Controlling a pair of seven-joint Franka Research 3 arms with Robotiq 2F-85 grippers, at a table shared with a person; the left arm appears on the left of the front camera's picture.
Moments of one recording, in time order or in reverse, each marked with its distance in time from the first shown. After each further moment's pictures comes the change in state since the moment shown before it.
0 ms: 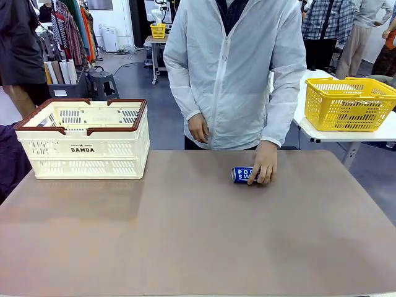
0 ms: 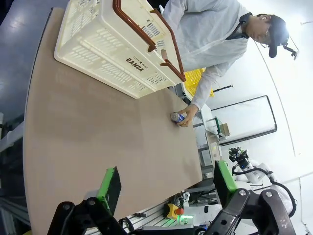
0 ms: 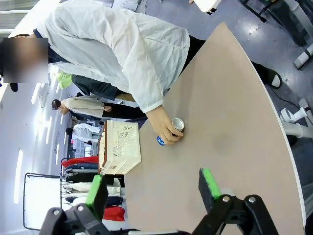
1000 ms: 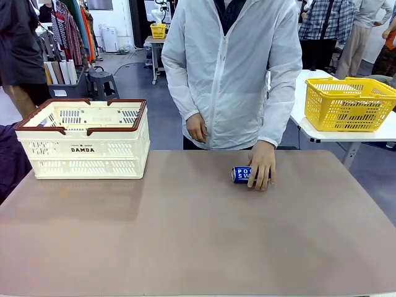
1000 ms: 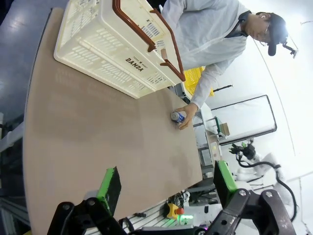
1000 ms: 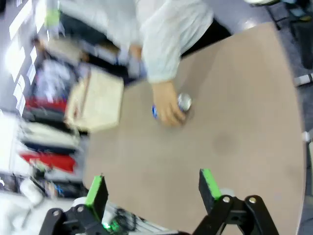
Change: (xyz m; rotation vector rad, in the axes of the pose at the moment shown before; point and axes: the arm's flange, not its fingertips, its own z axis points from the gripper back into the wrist) left arm 0.000 -0.001 0.000 0.000 0.002 -0.001; right arm -0.020 0.110 -0.113 -0.137 0.305 0.393
